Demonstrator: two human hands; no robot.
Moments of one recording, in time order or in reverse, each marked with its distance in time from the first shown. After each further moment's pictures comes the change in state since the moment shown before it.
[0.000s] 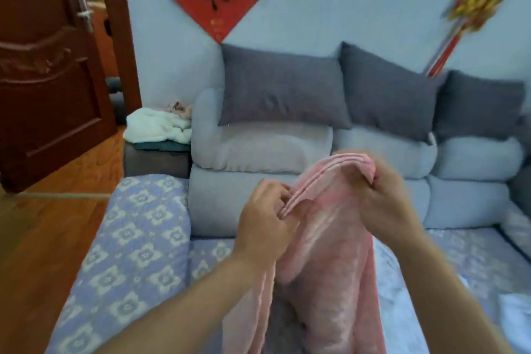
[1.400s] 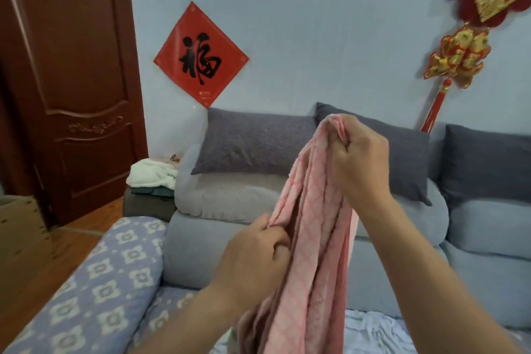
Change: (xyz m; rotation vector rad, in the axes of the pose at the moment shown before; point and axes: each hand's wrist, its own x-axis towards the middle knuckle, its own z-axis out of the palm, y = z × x) left_hand 0.020 0.155 0.209 0.611 -0.074 0.030; right_hand 0.112 0.096 -0.227 -0.131 0.356 -0.376
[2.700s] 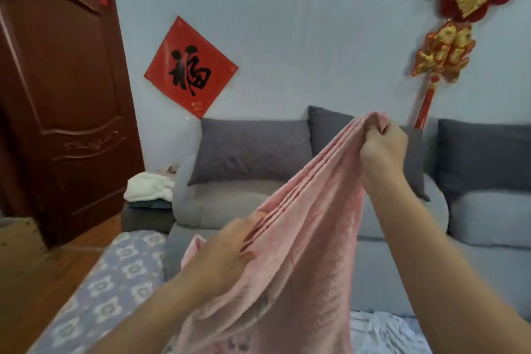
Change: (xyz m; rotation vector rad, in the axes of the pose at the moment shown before) left_hand 0.022 -0.052 -0.012 -0.057 -0.257 0.064; right_hand 0.045 0.067 -0.003 0.464 0.229 0.650
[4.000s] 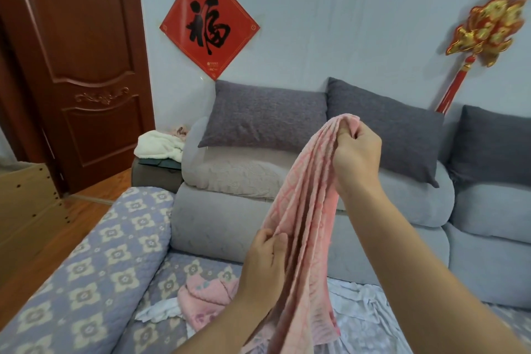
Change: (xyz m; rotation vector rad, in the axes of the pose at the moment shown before) left_hand -0.042 0.025 0.123 -0.500 0.392 -0.302; right_hand -0.096 0.019 0.034 -0.096 -0.191 0.068
